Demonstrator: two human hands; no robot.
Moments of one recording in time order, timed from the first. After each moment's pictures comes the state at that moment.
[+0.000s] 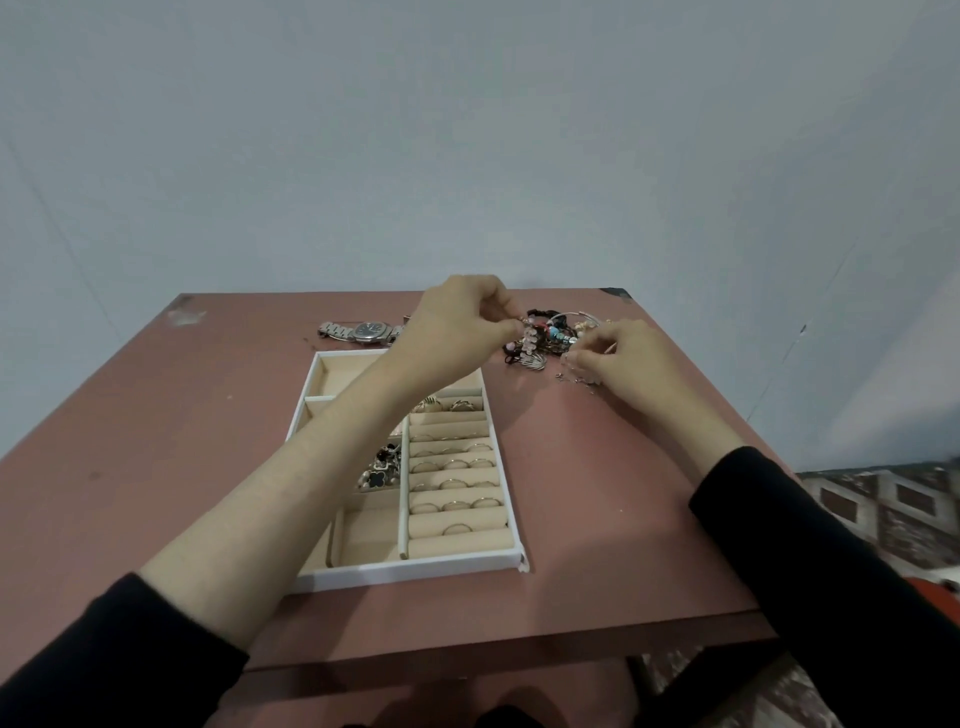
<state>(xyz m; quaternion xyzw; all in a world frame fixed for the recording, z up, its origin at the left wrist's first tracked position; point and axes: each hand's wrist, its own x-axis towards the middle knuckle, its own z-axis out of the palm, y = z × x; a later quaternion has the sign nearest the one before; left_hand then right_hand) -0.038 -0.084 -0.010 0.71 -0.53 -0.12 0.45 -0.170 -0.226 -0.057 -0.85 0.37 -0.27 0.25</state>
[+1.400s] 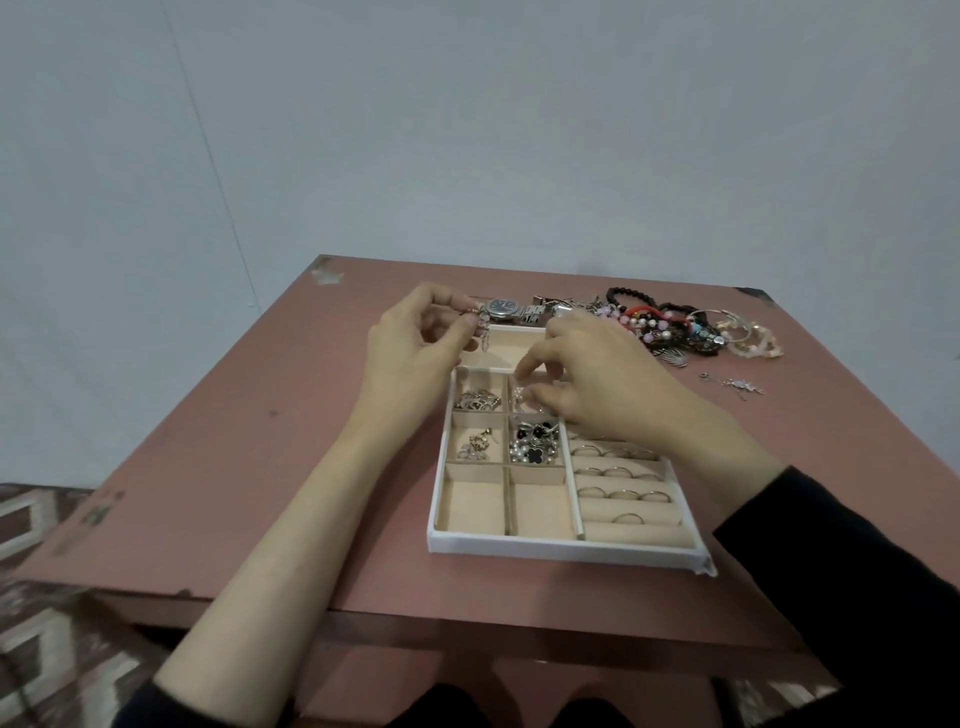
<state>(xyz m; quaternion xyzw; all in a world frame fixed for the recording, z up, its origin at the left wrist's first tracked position) 0.040 0.022 -0.062 0.67 -0.36 -0.02 0.64 -0.076 -0.099 -0.040 -0.98 0.10 -0.16 0.01</state>
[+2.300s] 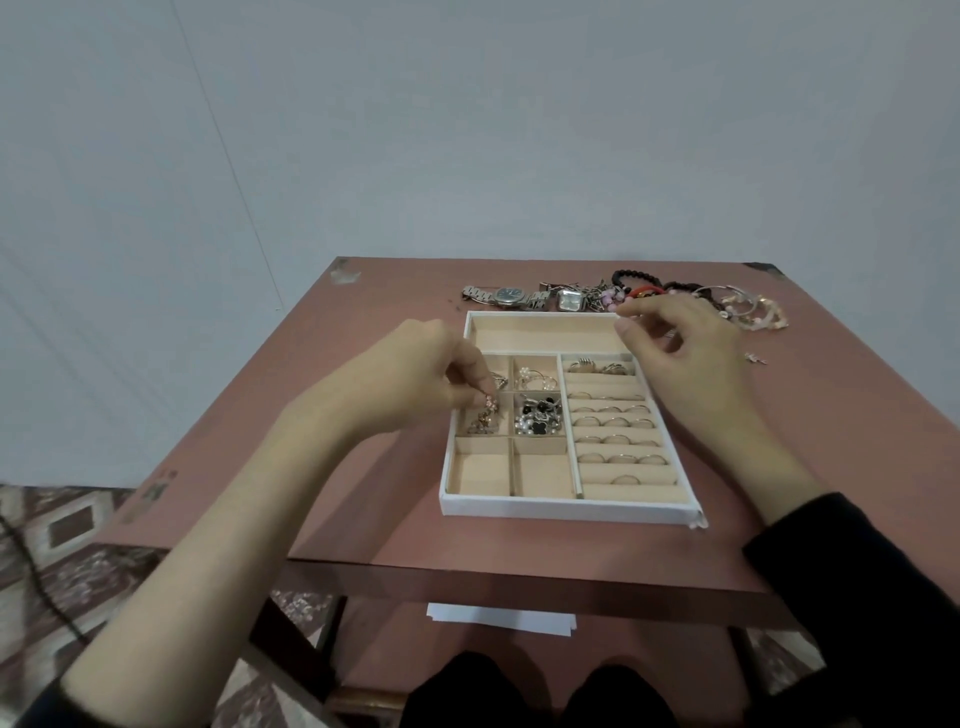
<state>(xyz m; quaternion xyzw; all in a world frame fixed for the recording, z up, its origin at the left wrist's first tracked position) 0.021 0.064 -0.022 0.81 -0.53 -0.10 0.22 -0.123 -0.126 -0.069 -0.84 0.21 -0.44 0.22</state>
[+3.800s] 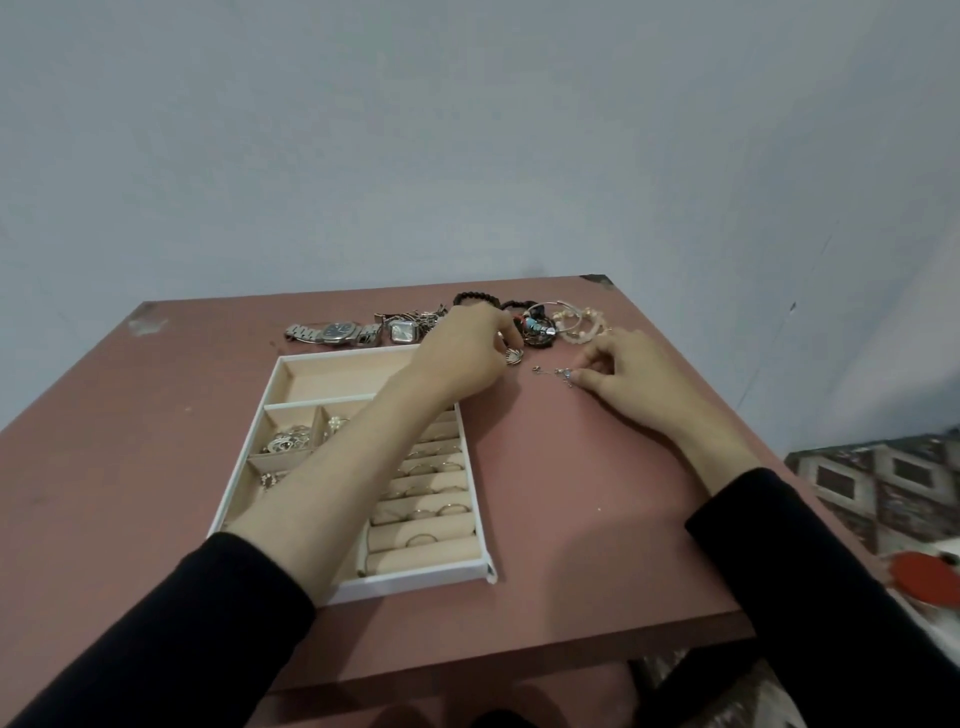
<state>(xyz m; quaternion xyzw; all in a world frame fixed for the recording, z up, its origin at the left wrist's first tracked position) -0.043 -0.135 -0.043 0.78 -0.57 -0.05 0.25 -0.197 -0.230 -0.067 -0.89 0.34 -0.23 0.19</state>
